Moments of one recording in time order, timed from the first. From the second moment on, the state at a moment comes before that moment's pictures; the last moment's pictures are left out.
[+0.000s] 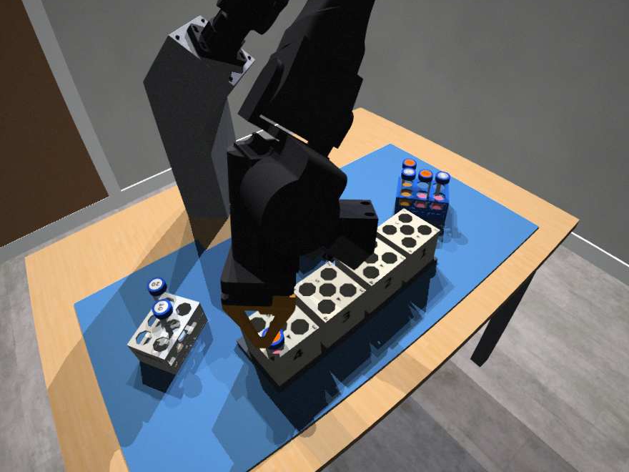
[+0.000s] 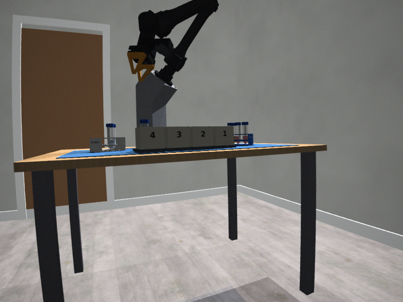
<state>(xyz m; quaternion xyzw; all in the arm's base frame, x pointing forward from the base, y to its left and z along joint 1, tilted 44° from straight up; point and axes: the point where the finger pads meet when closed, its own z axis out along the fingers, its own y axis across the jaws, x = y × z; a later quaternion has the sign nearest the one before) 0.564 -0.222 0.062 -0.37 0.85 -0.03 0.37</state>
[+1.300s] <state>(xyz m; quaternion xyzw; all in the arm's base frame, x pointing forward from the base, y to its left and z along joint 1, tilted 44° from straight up) 0.467 -0.080 0.088 -0.19 0.91 0.13 0.34</state>
